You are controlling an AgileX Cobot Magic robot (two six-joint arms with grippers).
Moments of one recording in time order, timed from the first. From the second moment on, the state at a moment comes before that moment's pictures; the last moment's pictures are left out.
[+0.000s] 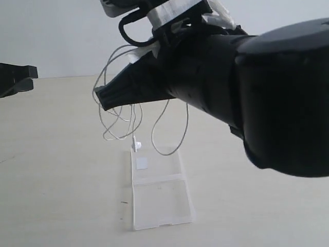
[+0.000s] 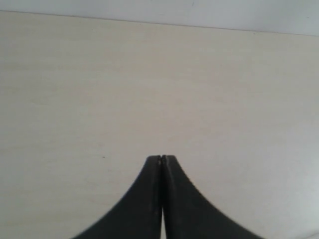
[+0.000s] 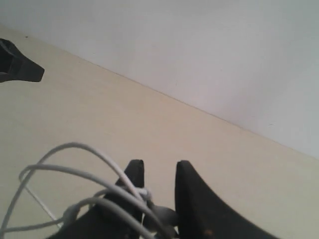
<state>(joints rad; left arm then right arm) 0.18 1.67 -0.95 1.75 -0.32 -1.88 1.12 1.44 -1.01 1.75 -0.64 -1.67</state>
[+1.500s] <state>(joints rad) 0.18 1.67 -0.95 1.75 -0.32 -1.88 1.15 1.31 -0.85 1.76 -0.74 -1.44</state>
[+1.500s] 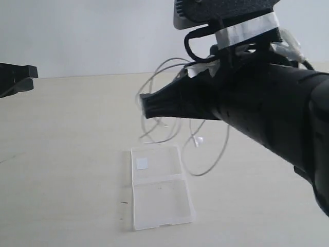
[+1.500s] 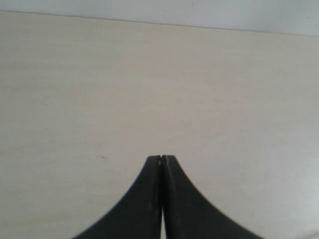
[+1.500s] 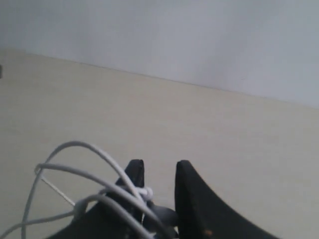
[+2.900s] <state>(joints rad) 0.18 1.67 -0.95 1.75 -0.32 -1.88 0.81 1.54 -1.36 -0.06 0.86 0.32</state>
